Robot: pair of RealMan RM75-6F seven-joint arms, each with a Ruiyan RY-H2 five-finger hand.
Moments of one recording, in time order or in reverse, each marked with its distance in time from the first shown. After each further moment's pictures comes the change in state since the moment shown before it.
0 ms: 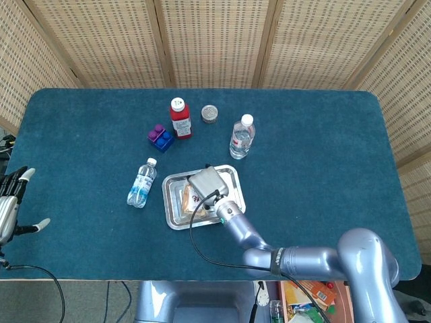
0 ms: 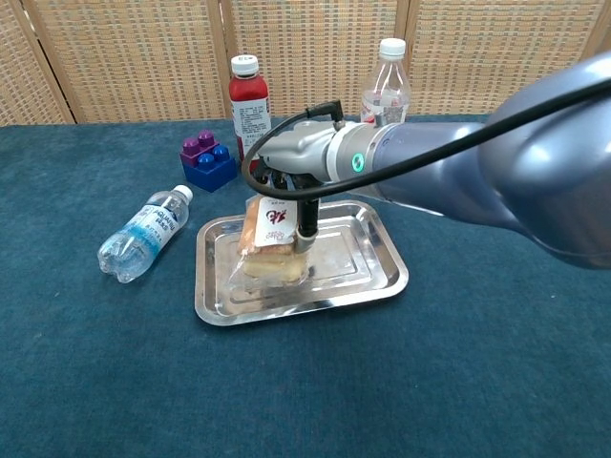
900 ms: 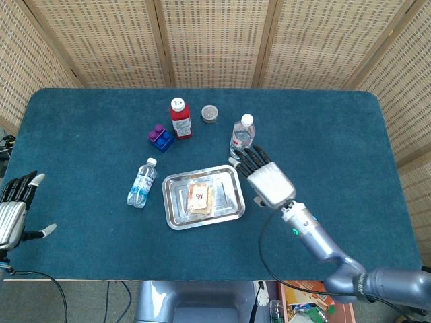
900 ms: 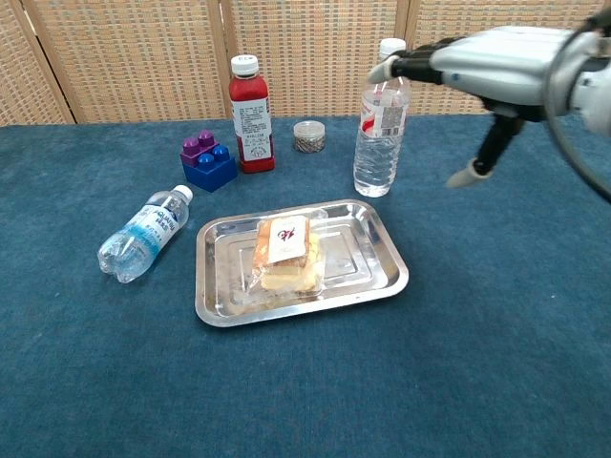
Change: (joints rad) left arm 0.013 -0.013 0.039 -0.016 0.087 0.044 0.027; right arm -0.396 0.439 -0.278 -0.223 -0.816 0.315 0.458
